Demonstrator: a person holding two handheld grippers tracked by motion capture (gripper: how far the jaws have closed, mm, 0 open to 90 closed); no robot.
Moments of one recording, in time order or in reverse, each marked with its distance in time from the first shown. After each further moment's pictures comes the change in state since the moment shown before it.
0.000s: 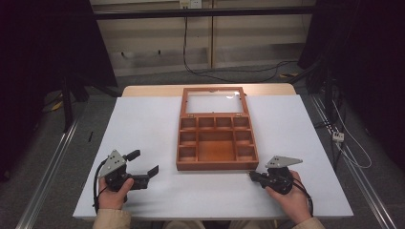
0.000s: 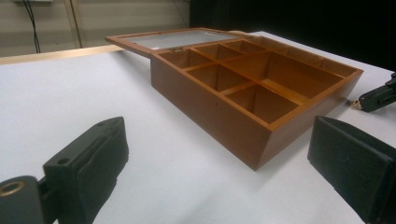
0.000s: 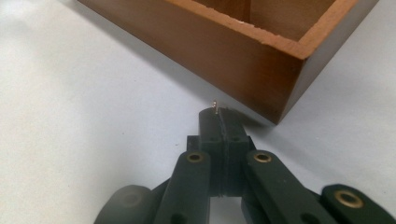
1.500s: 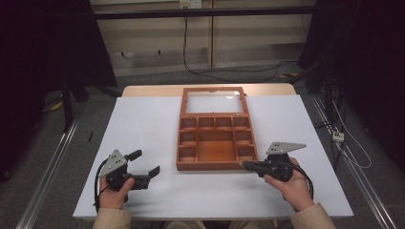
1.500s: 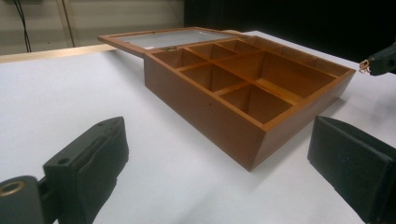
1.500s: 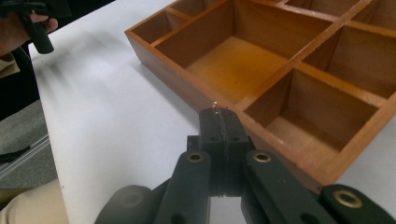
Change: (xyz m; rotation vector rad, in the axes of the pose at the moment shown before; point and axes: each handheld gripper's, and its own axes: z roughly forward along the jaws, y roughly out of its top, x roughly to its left) left arm 0.000 0.000 0.002 0.007 -0.025 -0.003; right arm 0.004 0.049 -0.017 -0.100 0.171 -0.022
